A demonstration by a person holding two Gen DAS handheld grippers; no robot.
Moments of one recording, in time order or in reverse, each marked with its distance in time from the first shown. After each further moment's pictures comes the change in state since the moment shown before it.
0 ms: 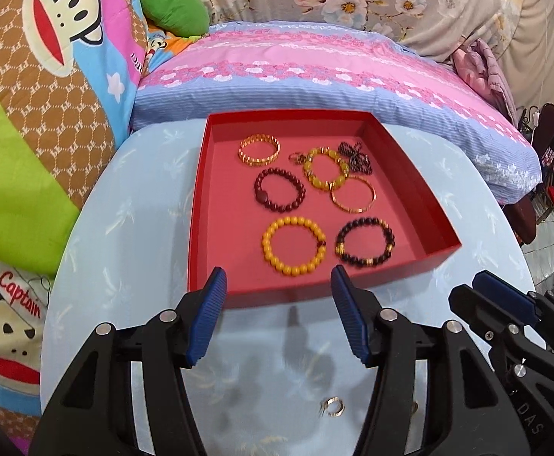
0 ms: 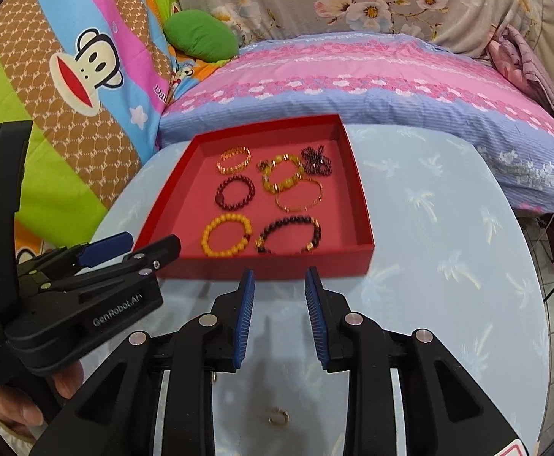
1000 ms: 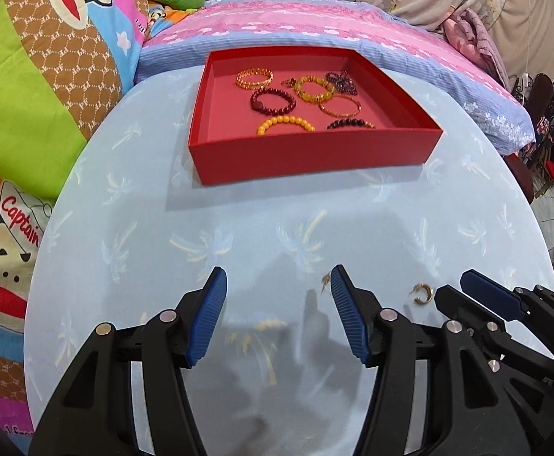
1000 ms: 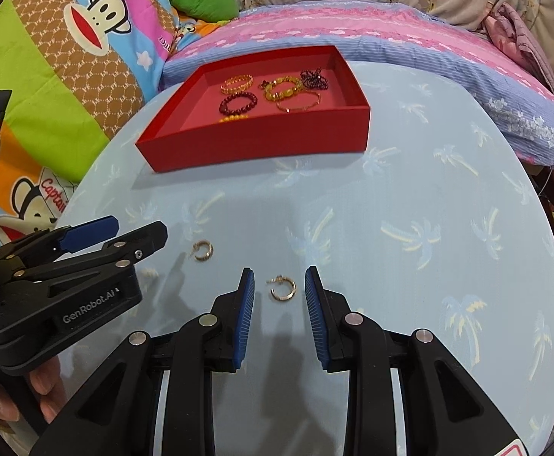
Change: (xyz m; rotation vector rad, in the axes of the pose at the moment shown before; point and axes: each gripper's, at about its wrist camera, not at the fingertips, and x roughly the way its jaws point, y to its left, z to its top) left arm -0.019 -0.002 -0.090 0.032 0.081 0.001; right arm -0.007 0.008 -0.095 -0.014 0.105 -0.028
